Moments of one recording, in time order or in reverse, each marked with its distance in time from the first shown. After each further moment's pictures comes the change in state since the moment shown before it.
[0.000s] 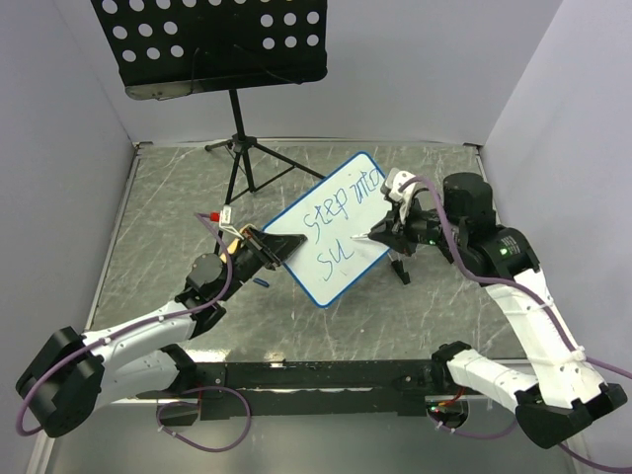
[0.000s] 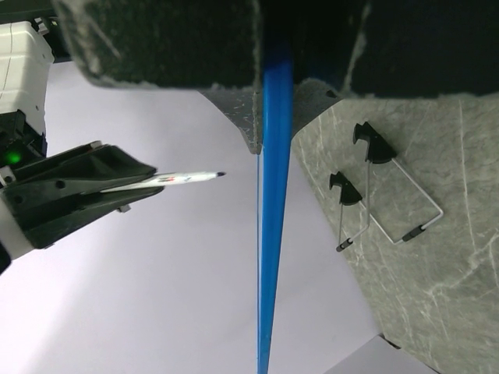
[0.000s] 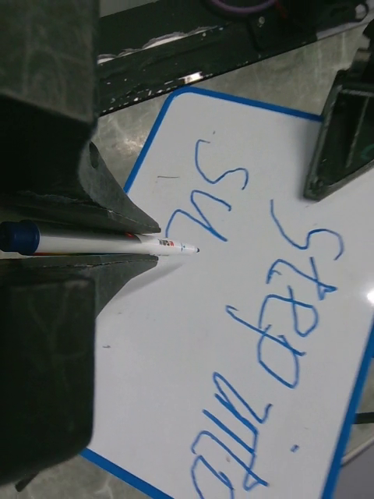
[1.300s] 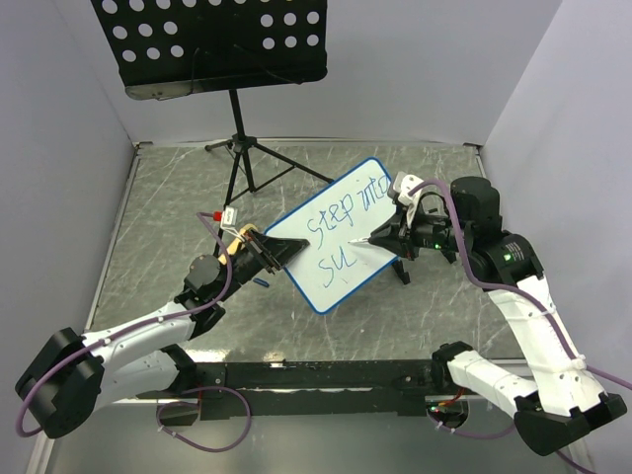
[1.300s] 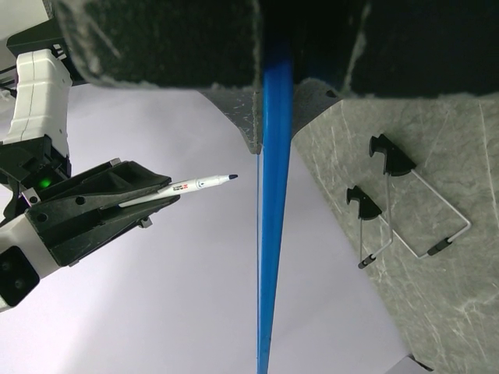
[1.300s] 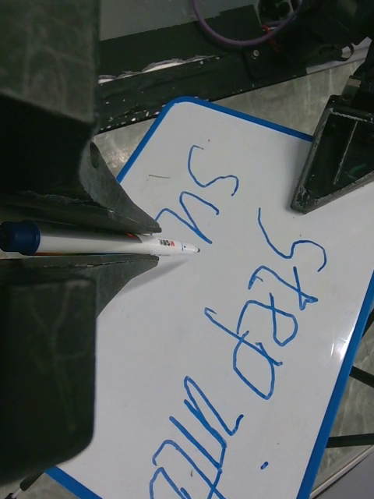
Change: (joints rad) left arm 0.005 -0.007 -0.011 0.032 0.088 -0.008; right arm -0.046 -0.039 -0.029 0.027 -0.122 0.016
